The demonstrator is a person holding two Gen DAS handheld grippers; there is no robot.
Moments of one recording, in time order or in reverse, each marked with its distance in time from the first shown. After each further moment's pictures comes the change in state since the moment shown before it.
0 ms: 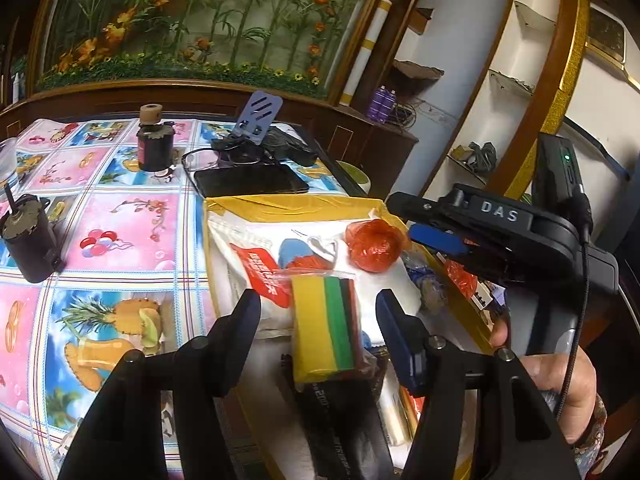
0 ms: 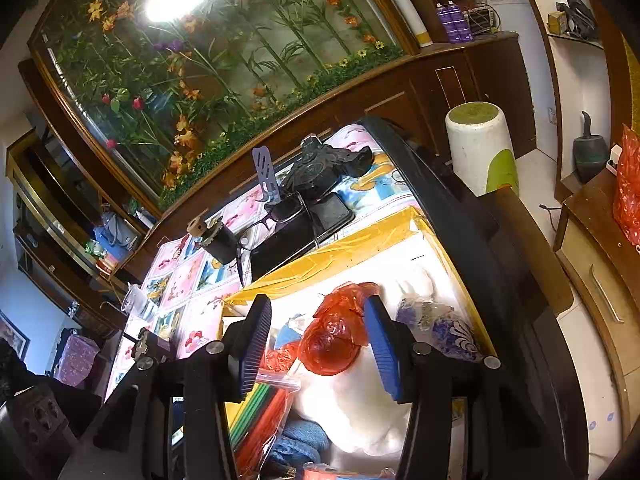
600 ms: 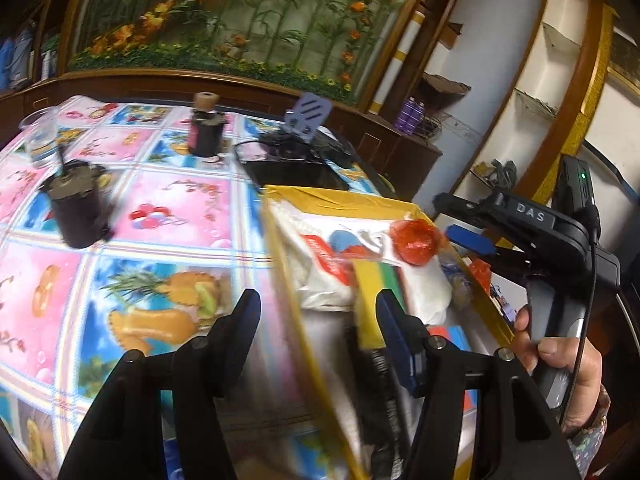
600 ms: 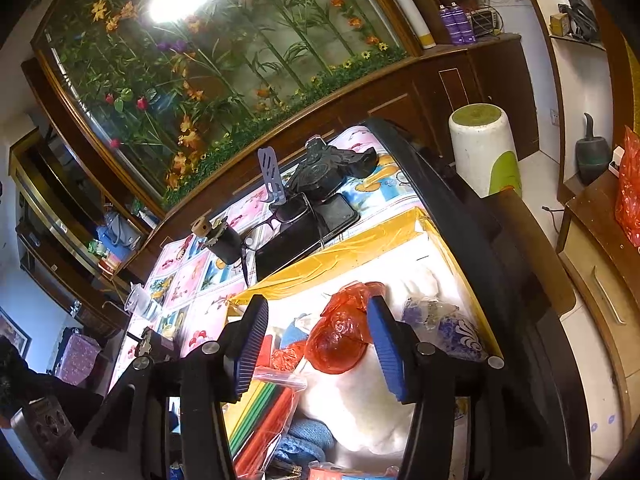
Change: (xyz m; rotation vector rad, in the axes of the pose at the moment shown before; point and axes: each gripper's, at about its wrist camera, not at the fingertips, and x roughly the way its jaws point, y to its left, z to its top) left arm -0.033 0.040 -0.019 -0.099 -0.028 0.072; right arm -0.005 0.003 -0.001 -0.005 -0.003 0.009
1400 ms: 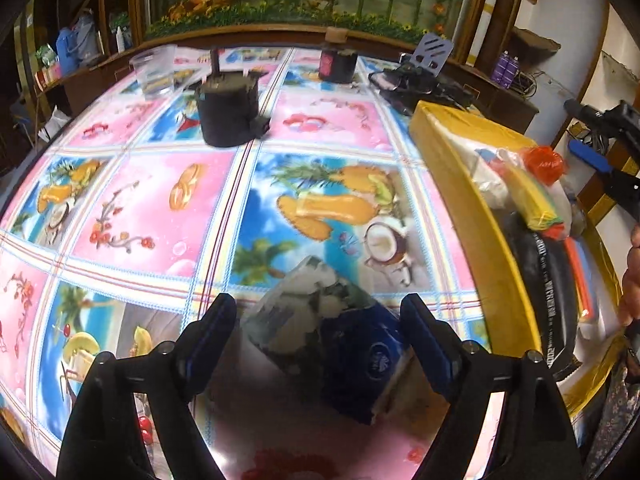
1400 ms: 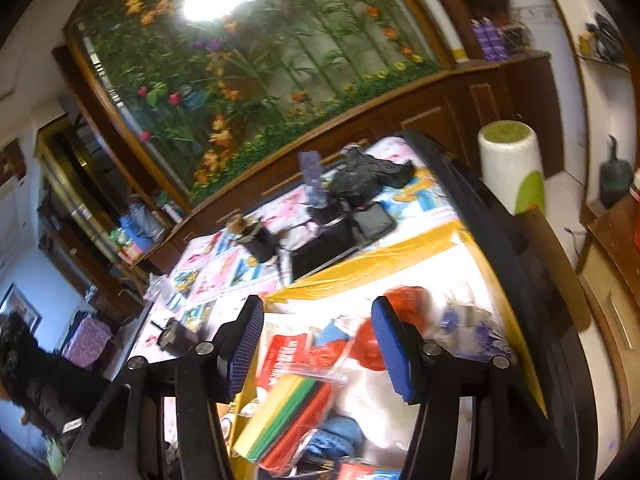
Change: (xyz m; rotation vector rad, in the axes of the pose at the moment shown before) left arm -0.023 0.063 -0.048 -0.033 0.195 0.353; right arm -0.009 0.028 -0.007 -0.098 -0.031 0.114
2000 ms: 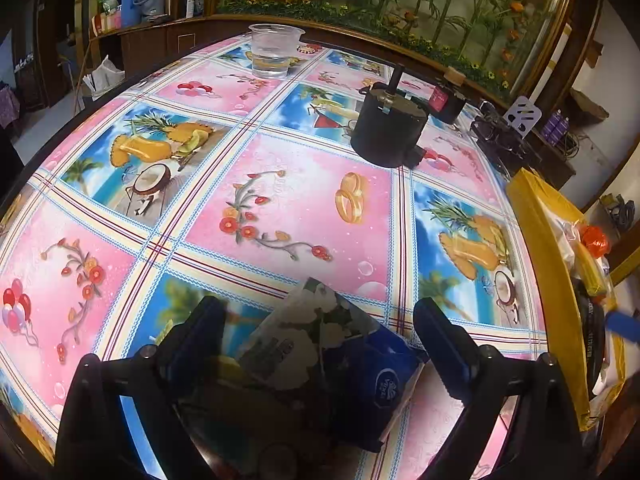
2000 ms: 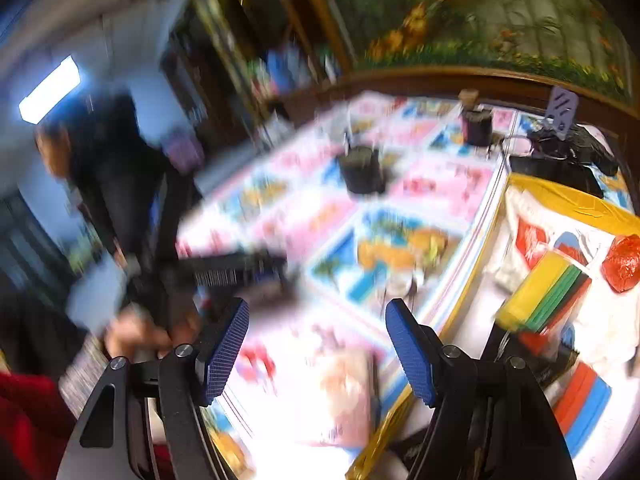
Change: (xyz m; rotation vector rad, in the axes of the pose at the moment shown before) left arm -0.014 0.111 0.004 -0.210 -0.035 0.053; right arm 0.013 0.149 -0.121 -0.578 0.456 0.313
